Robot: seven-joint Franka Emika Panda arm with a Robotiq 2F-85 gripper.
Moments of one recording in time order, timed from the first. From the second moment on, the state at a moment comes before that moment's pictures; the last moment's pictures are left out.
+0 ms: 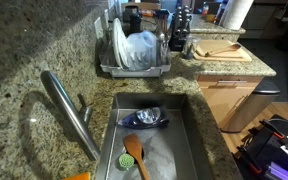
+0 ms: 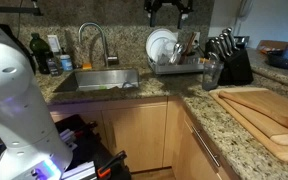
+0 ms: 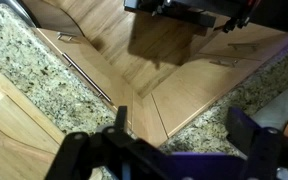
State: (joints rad) arm -0.03 -0.38 -0.27 -2.10 -0.12 1.65 -0.51
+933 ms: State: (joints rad) arm 0.15 -0.24 -0.05 -2.09 0.07 1.75 -0.57
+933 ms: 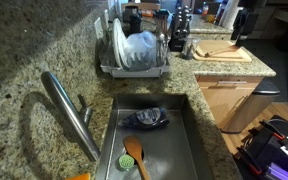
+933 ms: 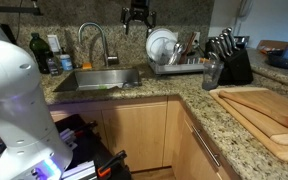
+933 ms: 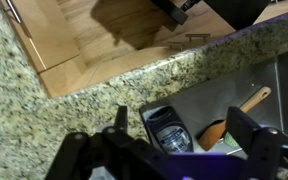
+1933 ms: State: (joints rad) arm 0.28 0.08 0.22 -1.97 0.19 1.82 -0.62
